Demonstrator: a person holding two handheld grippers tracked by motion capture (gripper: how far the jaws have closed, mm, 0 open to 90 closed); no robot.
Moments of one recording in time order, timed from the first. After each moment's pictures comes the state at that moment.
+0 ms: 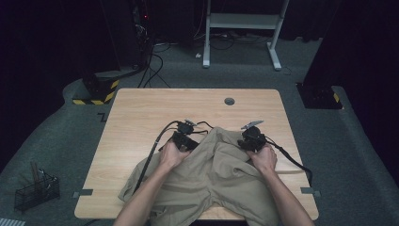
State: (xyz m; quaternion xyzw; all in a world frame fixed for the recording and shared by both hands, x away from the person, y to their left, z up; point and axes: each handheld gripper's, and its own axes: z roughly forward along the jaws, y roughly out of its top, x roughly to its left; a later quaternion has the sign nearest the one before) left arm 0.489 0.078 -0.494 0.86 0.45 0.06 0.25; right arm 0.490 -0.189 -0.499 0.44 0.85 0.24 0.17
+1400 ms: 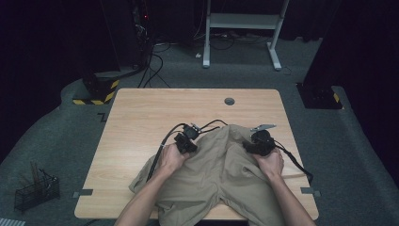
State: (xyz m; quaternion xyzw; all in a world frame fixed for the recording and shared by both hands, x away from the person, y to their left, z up) left arm 0.473 0.094 -0.468 0.88 0.41 0.10 0.23; right arm 0.471 -0.213 -0.493 0.46 0.82 0.29 0.17
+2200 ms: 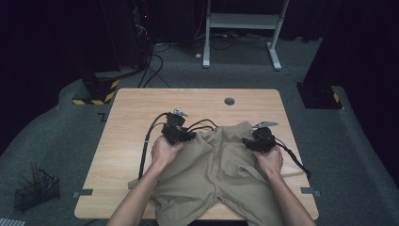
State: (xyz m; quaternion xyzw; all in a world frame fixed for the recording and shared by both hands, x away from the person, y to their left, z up) left arm 0.474 0.122 -0.434 0.81 0.49 0.09 0.31; right arm 0.475 -0.217 -0.482 0.48 0.80 0.31 0.19
